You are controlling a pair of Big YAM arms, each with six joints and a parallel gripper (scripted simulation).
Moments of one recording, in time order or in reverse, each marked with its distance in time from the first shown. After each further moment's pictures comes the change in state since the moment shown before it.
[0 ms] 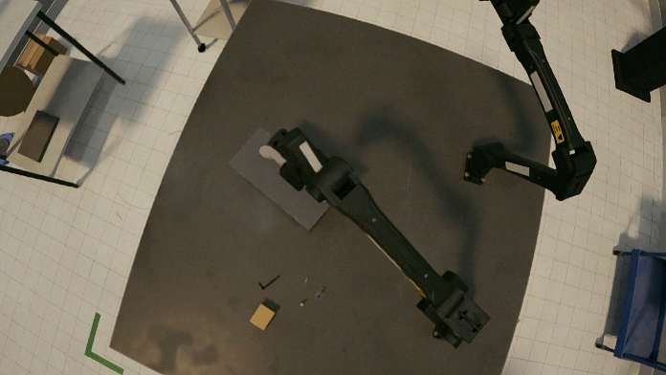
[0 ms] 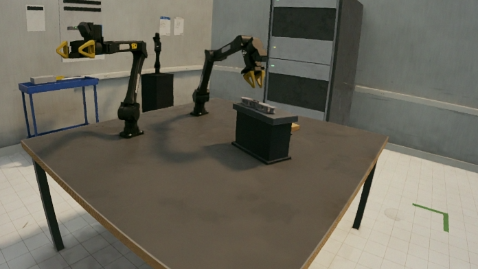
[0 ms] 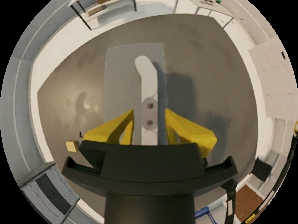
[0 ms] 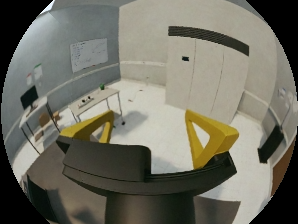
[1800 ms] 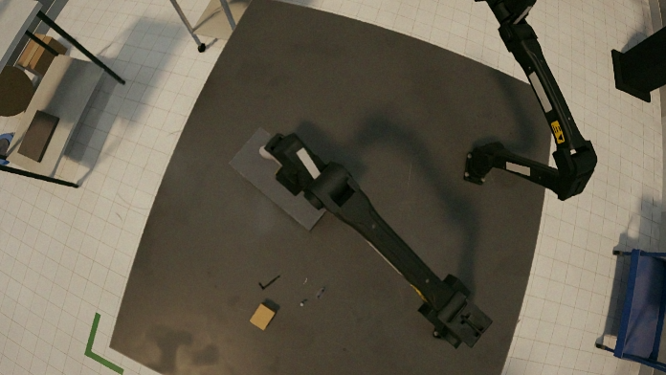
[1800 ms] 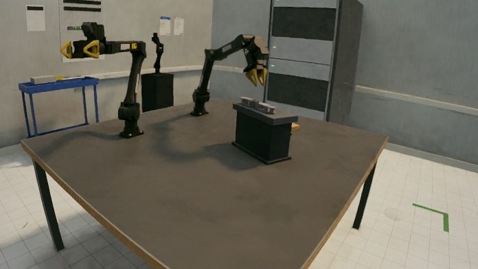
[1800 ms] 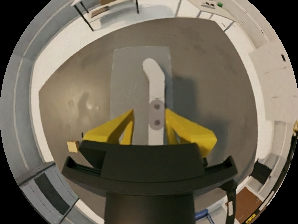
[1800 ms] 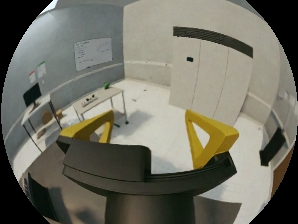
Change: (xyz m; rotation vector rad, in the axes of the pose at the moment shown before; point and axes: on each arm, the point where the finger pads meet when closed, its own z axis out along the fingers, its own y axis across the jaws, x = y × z) left arm -0.004 0.014 -0.007 -0.008 -0.027 -0.014; right arm 0.000 0.019 0.000 -0.037 0.000 0.000
